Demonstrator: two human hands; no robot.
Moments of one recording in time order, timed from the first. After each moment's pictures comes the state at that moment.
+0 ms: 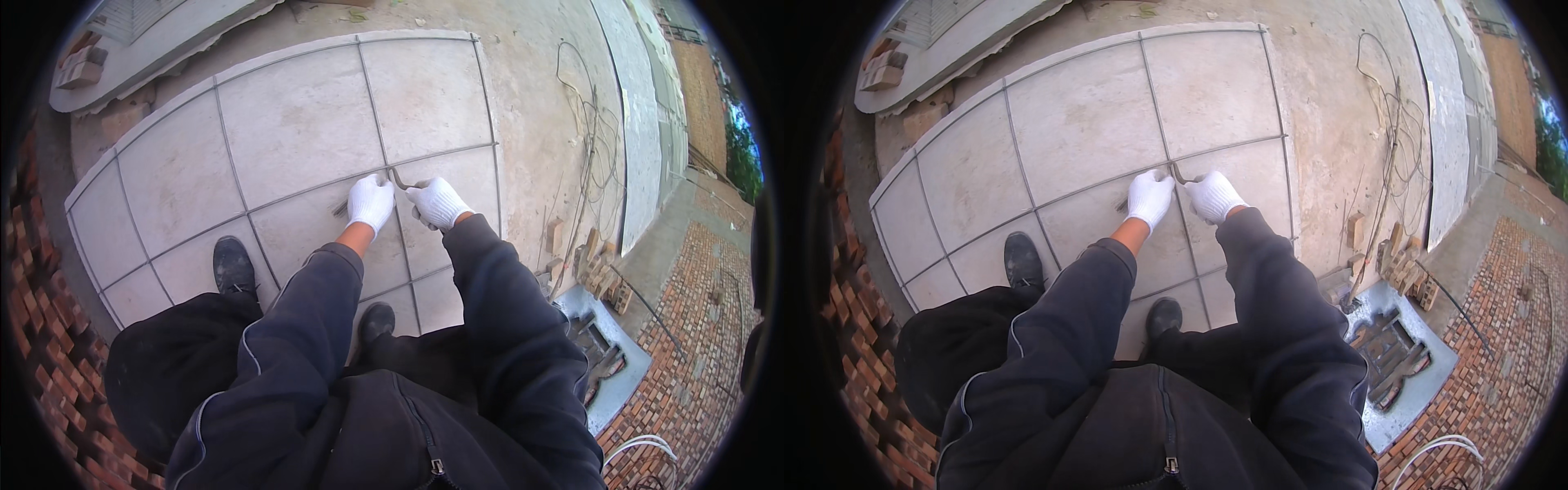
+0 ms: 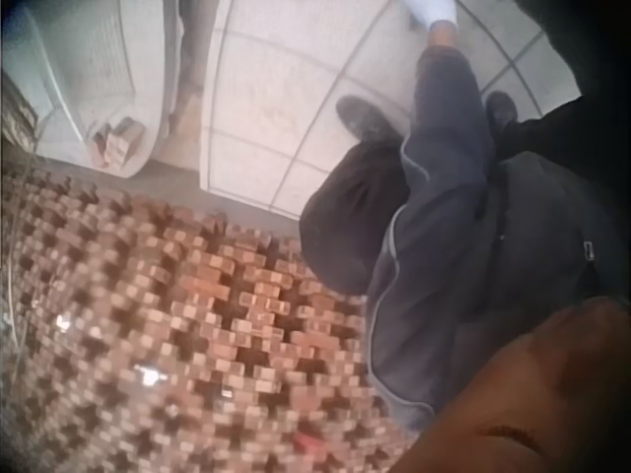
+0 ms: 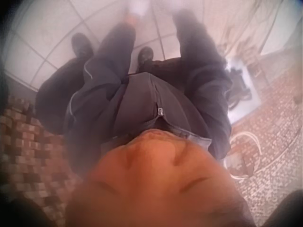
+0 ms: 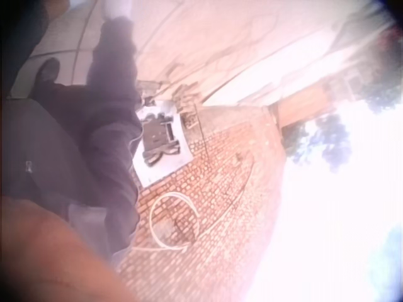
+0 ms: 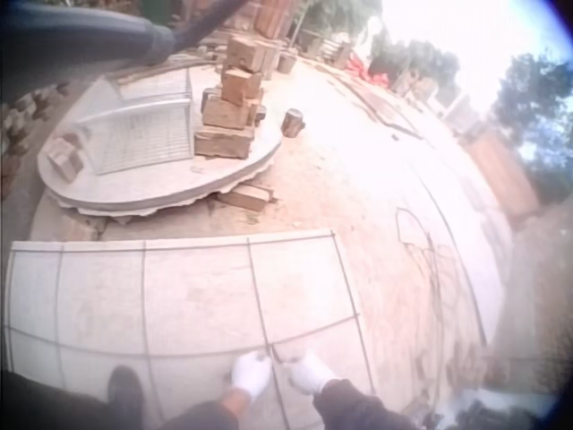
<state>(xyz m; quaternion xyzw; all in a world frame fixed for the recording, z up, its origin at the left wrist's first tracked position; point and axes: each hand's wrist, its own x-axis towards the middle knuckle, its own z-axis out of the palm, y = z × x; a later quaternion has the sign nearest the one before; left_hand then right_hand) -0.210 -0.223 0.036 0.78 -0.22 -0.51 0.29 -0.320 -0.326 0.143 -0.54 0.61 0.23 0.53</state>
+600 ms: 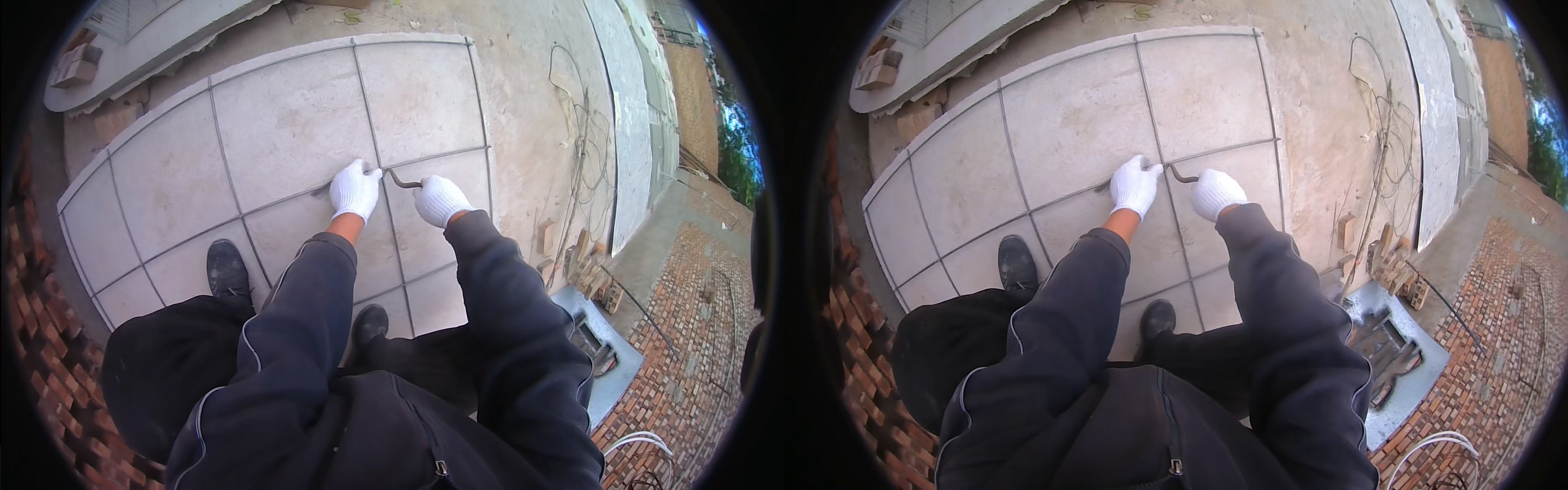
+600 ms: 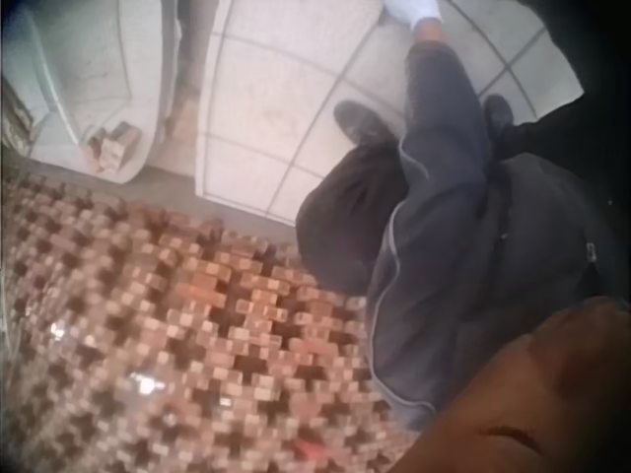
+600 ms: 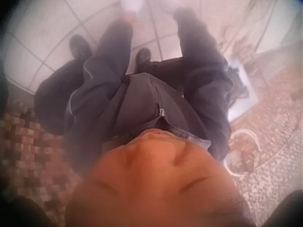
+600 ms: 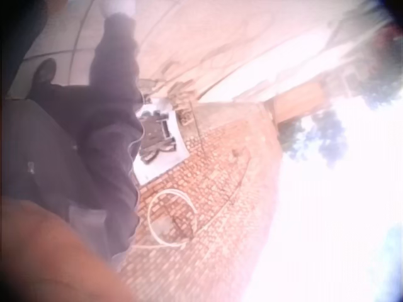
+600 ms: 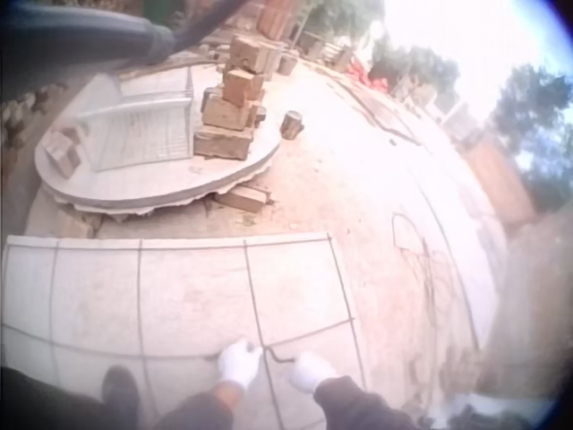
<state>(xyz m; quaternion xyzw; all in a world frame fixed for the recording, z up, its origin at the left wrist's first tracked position) -0.185 -0.239 0.034 0.83 -0.24 -0.42 0.26 -0.338 -0.344 0.120 -0.82 0.43 0.31 0.19</state>
